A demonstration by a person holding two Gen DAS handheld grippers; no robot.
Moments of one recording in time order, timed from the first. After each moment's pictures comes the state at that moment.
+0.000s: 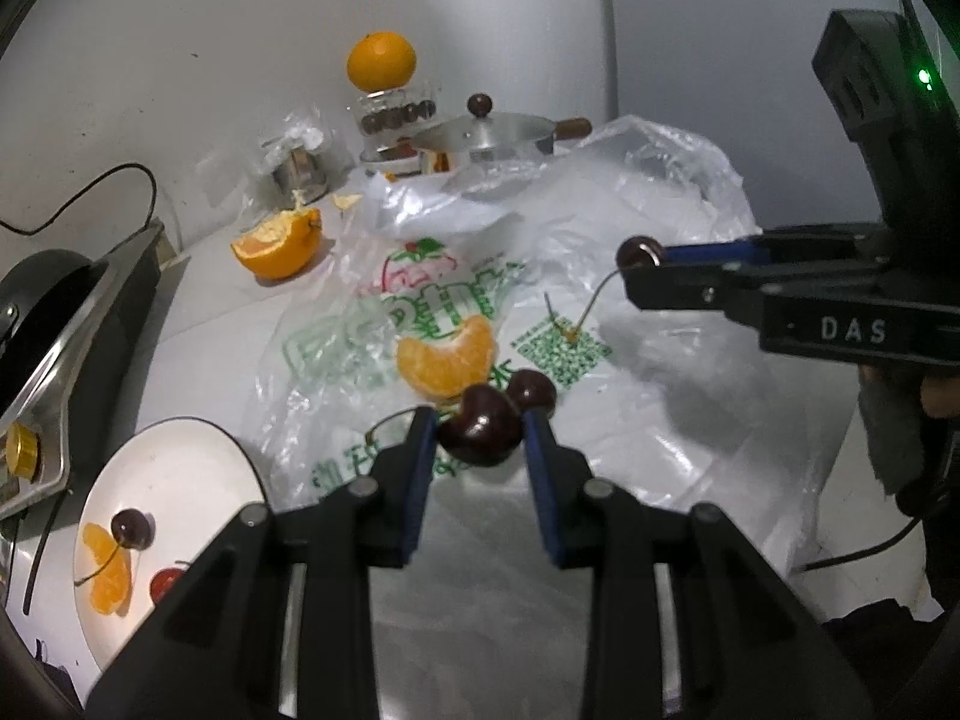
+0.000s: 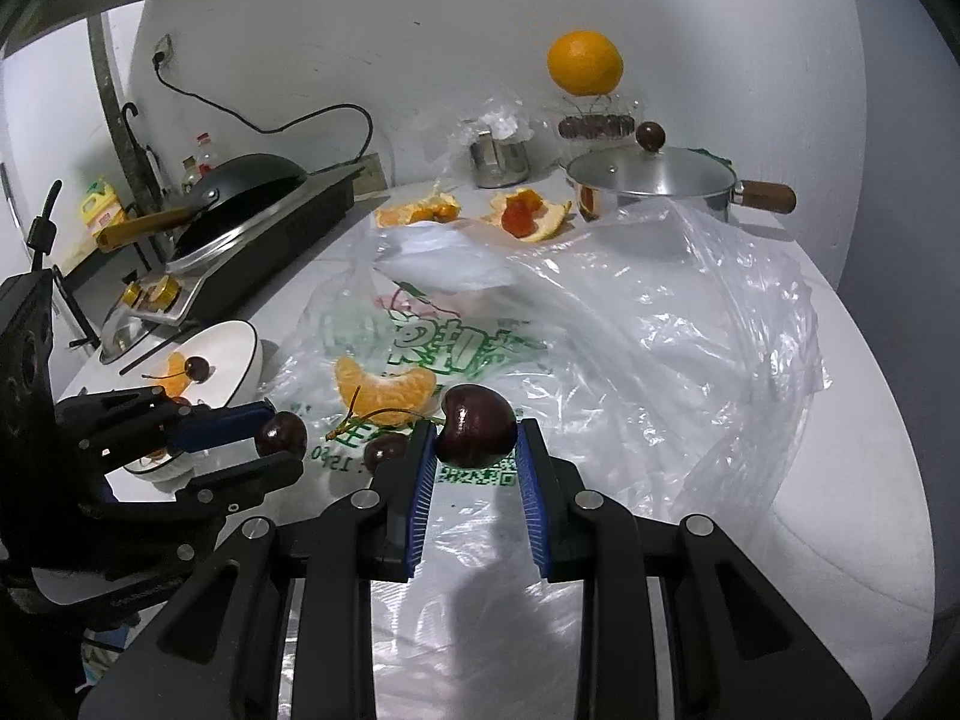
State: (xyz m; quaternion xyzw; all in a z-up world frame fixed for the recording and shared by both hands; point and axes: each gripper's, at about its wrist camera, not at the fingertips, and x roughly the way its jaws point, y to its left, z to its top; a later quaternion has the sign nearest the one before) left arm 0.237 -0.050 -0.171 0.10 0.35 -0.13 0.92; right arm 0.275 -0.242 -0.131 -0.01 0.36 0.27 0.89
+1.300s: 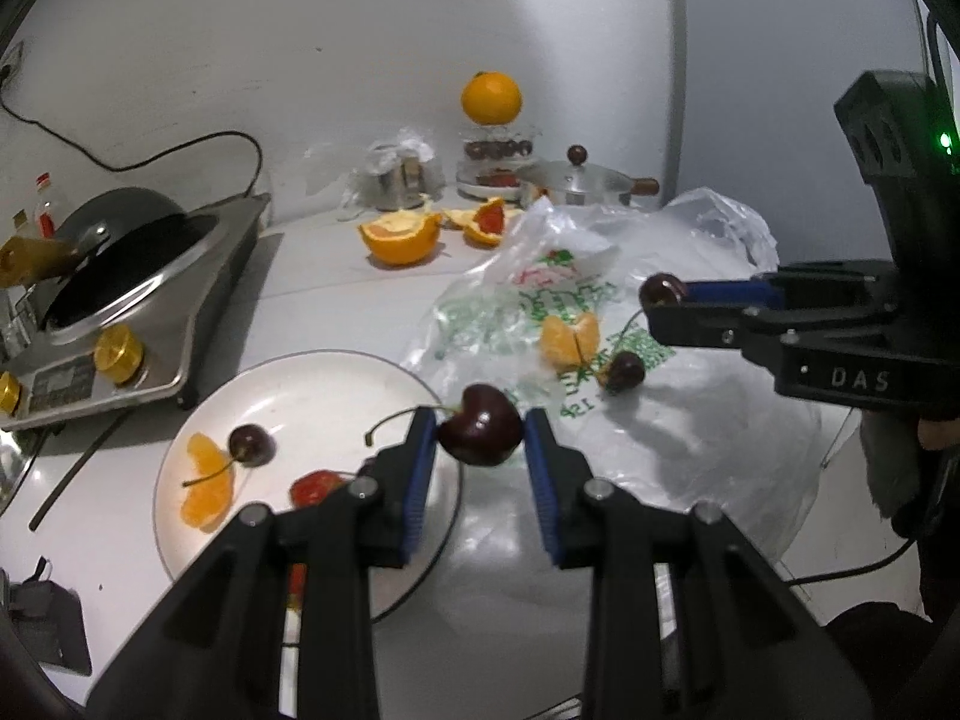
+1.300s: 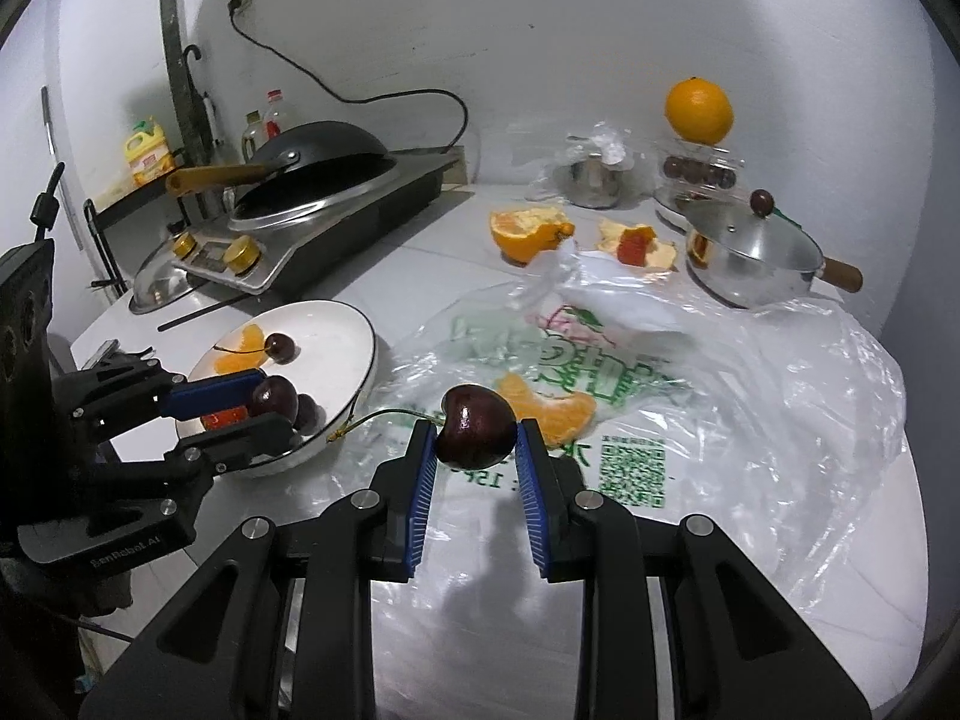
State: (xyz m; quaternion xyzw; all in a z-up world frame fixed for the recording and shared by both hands) left arm 0.178 0.043 -0.148 0.03 0.31 -0.08 0.95; right arm 0.232 -0.155 -0.106 -0.08 0.34 0.31 0.88
